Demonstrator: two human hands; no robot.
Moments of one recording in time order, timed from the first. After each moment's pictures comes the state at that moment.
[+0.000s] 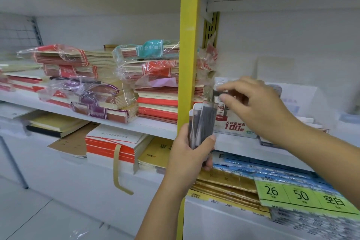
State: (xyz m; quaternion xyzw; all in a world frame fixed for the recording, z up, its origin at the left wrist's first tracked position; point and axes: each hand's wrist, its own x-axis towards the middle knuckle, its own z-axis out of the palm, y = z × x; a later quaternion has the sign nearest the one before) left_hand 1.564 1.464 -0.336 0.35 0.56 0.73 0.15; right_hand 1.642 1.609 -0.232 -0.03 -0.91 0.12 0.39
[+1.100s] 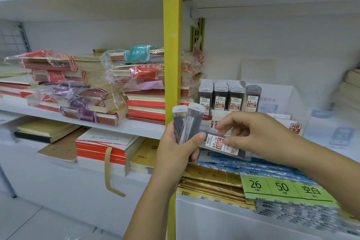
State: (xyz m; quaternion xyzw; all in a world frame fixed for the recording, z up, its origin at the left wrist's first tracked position) left_hand 1.571 1.463 -0.328 0.36 0.53 0.75 0.14; right_hand 1.700 1.607 -0.249 -0.07 -0.94 0.27 0.19
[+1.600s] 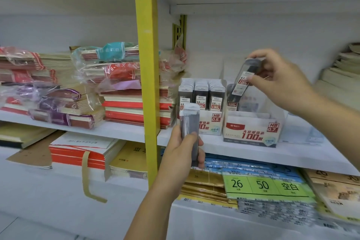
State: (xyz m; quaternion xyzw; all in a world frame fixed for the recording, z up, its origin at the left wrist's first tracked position) left_hand 1.595 1.505 -0.331 0.34 0.56 0.72 0.22; right_hand 1.709 1.701 -0.192 -0.11 -0.88 0.17 0.43
